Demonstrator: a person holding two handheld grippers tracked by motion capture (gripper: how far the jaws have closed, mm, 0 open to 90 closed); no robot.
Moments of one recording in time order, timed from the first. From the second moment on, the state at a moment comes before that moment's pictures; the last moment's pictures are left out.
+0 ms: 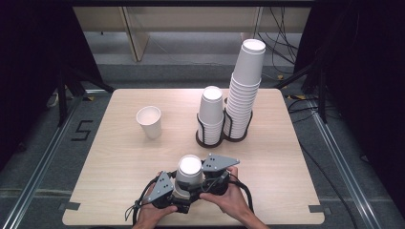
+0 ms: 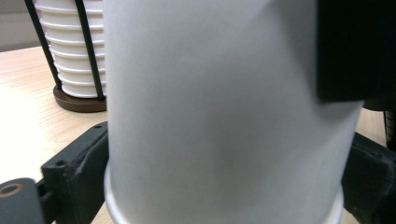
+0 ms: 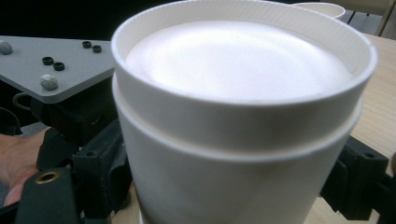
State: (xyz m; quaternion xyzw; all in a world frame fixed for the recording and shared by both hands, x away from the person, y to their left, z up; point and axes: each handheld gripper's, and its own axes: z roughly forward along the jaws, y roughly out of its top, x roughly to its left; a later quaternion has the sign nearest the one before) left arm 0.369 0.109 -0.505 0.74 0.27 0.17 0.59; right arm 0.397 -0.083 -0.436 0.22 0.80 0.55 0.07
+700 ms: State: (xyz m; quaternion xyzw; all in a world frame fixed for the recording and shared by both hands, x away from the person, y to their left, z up) left arm 0.375 0.122 -0.495 0.82 0.21 0.20 0.49; right arm 0.401 -0.105 -0.413 0.21 0.84 0.50 0.04
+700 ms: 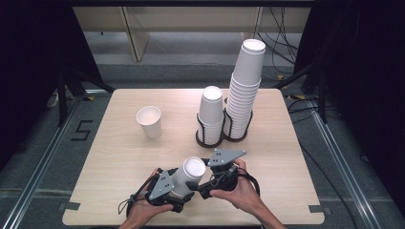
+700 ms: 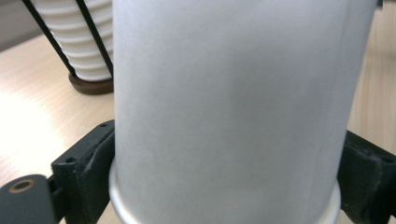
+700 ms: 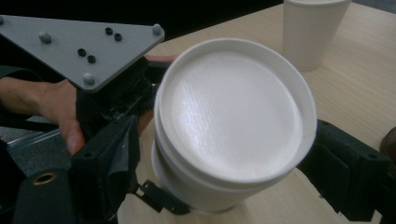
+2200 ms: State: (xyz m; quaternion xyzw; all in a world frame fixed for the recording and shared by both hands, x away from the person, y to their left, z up) left arm 0.365 0.131 -0.483 0.74 0.15 0.24 0.61; right arm 0.416 -0.133 -0.405 0.24 0.78 0.57 -0.09
